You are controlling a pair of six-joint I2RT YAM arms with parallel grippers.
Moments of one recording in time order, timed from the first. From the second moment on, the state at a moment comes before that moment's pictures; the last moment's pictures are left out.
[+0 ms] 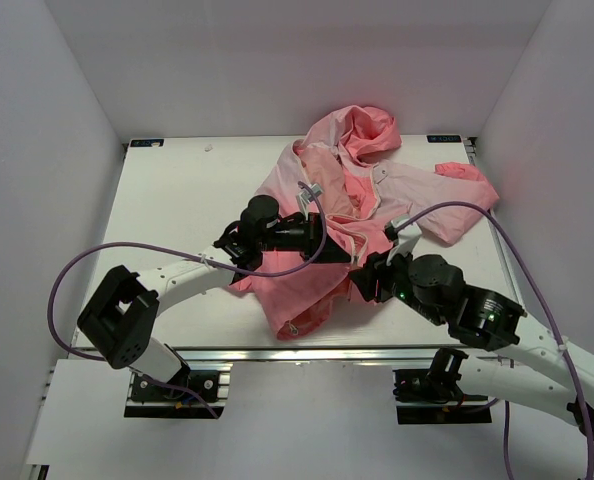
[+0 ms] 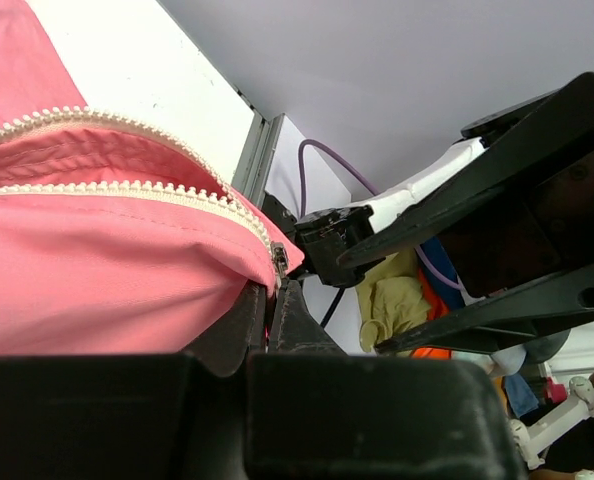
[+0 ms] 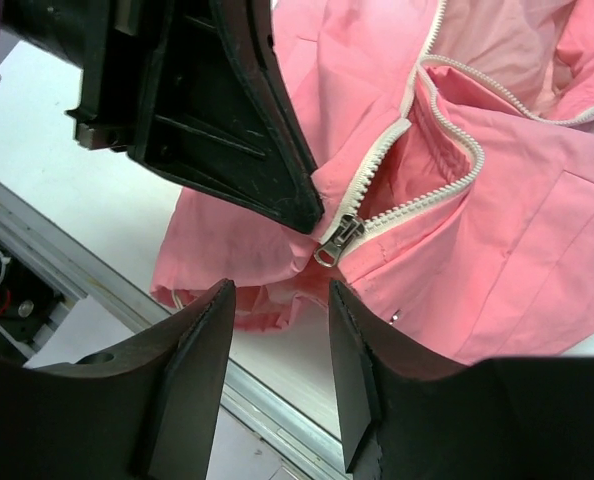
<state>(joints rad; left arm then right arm) -0.75 1.51 0.93 0.45 0.77 -0.80 1.10 0.69 0.86 -0.54 0.34 0.36</state>
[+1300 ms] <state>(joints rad) -0.75 1.49 0.91 0.55 0.77 -0.83 1.09 0.82 0.84 -0.45 0.49 0.38</state>
